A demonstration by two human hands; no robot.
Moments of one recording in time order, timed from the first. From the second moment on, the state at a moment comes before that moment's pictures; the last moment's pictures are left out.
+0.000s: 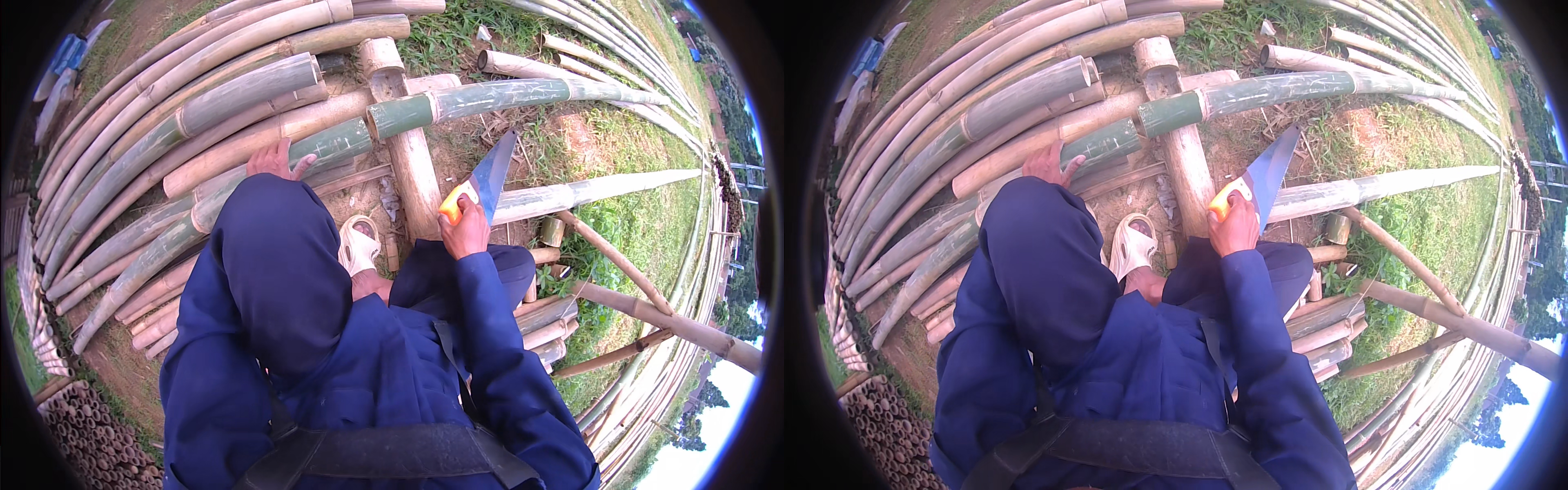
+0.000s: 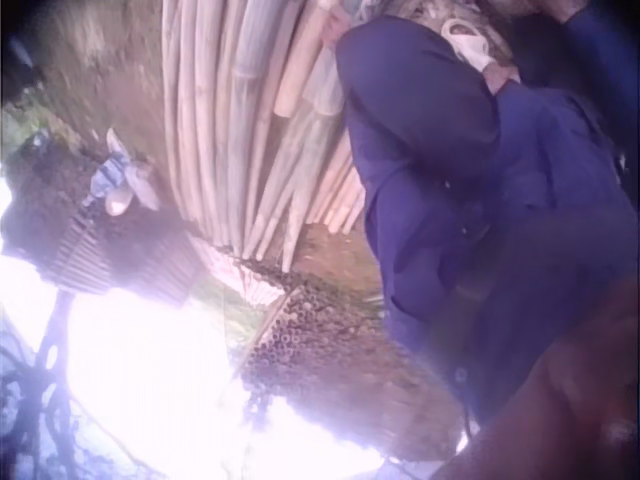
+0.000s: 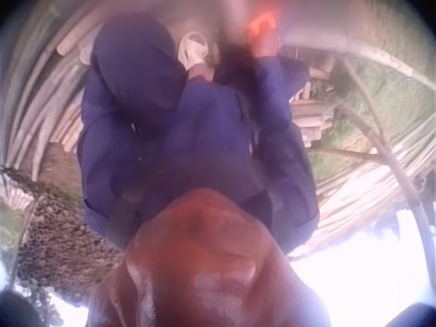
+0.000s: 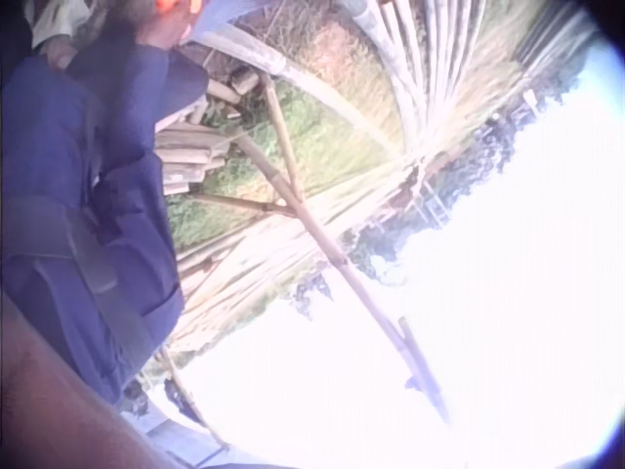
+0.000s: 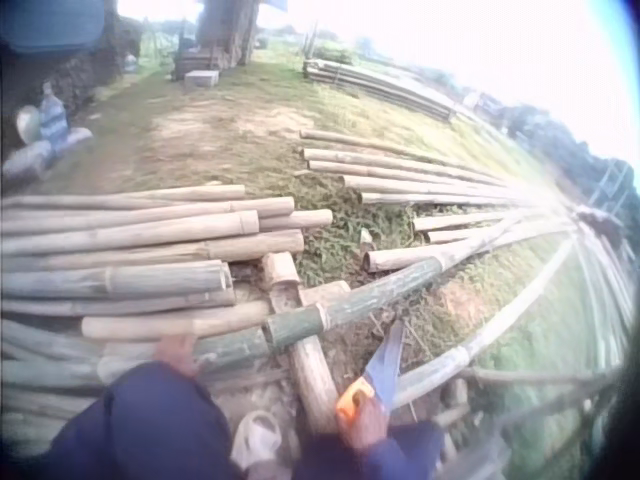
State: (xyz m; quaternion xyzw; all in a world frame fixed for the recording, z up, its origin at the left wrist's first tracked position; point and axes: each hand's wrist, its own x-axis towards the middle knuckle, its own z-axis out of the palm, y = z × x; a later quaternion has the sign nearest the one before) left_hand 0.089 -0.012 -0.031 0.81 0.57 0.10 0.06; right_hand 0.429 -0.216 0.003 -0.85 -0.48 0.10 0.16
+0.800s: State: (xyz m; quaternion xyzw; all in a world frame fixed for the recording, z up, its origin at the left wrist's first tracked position) left_hand -0.050 -0.126 -0.028 0.52 0.73 0.44 -0.04; right_hand 0.312 -0.055 -0.039 -0.42 -0.90 -0.07 0.05
